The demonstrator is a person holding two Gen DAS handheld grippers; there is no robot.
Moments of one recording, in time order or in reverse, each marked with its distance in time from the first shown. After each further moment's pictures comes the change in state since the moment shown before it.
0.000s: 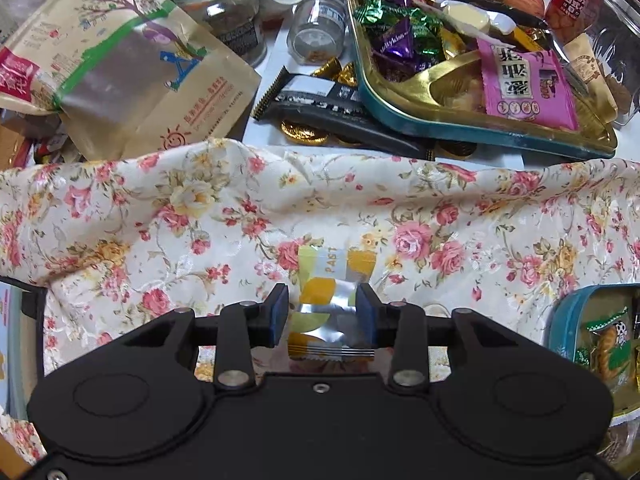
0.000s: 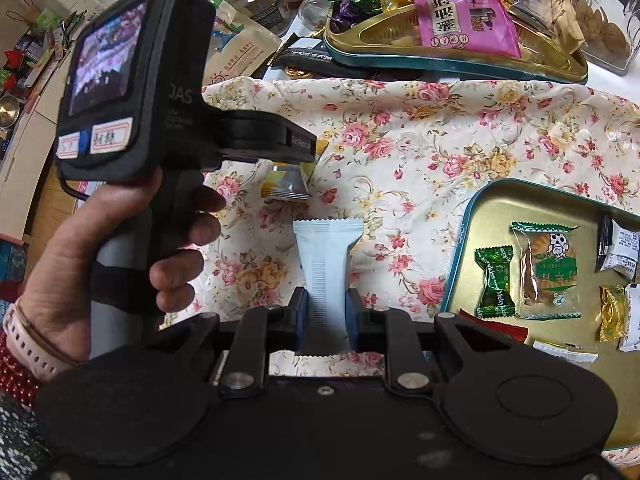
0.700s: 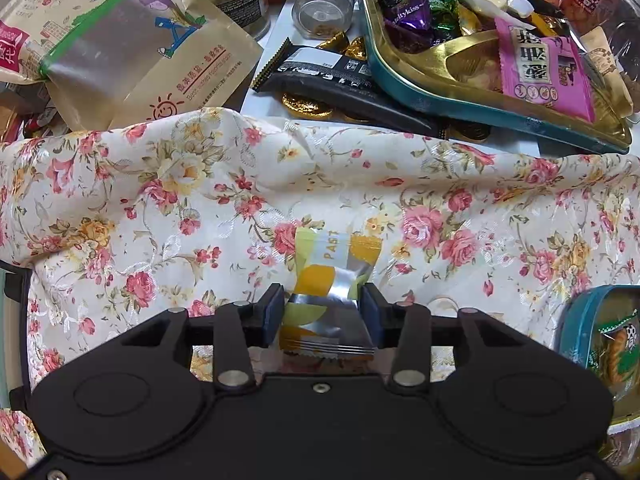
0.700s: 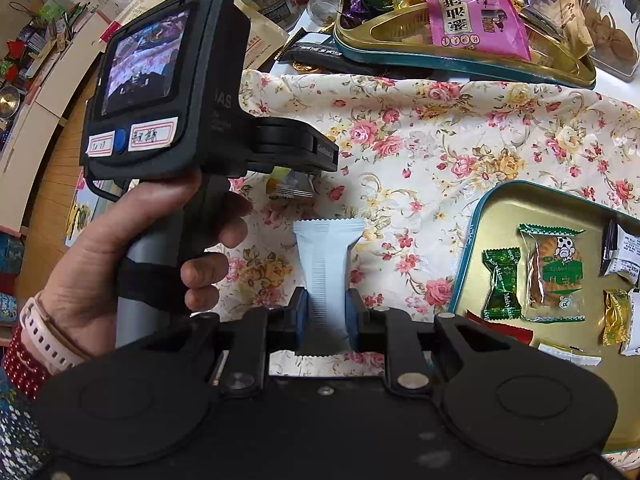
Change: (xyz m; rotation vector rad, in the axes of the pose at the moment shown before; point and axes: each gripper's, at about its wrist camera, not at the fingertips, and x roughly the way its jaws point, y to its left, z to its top) left arm 0.018 -0.001 -0.003 -0.030 0.036 0.001; right arm 0.006 0.008 0.000 -0.028 0.011 -0.007
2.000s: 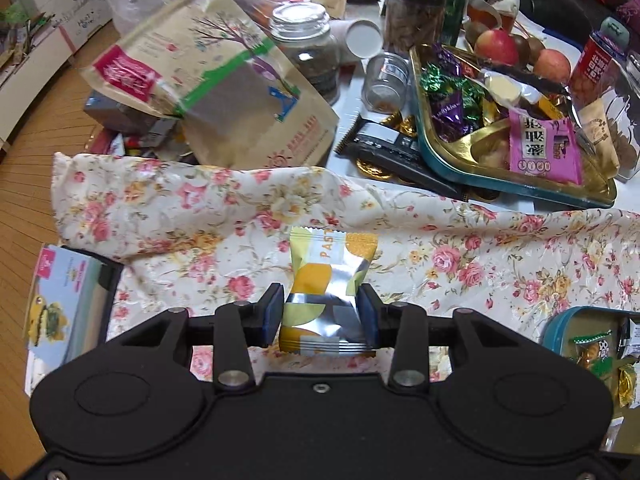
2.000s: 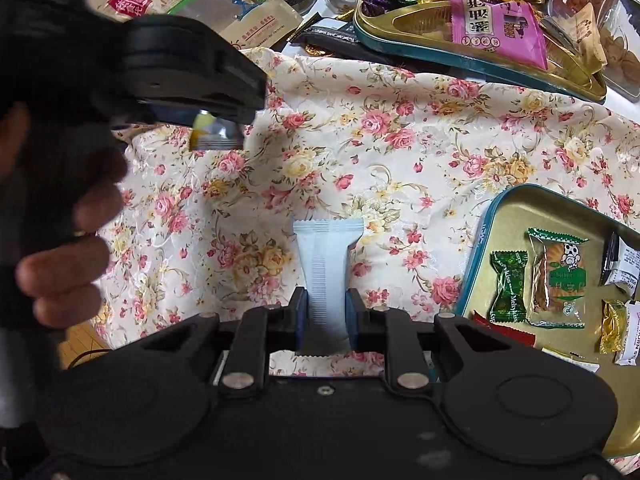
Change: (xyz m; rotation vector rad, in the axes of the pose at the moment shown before) left arm -0.095 0.038 -0.013 -0.088 -0.130 0.069; right arm 0.010 0.015 -0.006 -0.079 0.017 -0.064
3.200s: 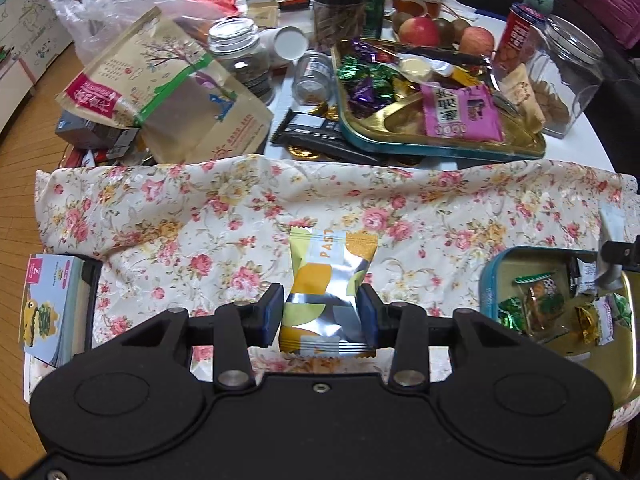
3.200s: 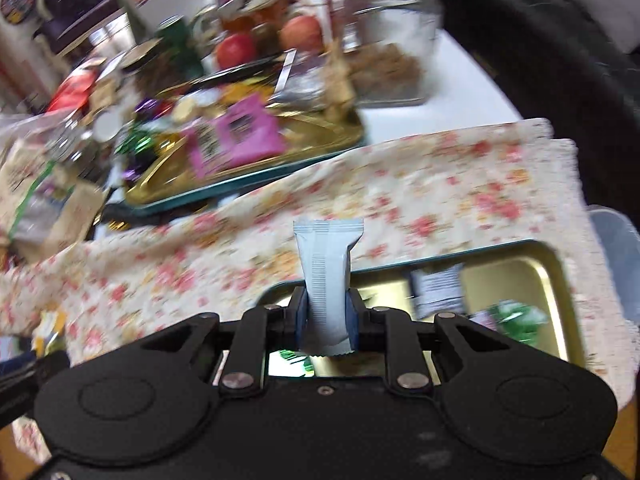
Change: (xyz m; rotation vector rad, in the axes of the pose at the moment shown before) left arm -0.040 -0.035 -0.029 0.132 -0.011 -0.099; right arm -0.075 -0.160 -0.006 0.478 -0.277 -0.274
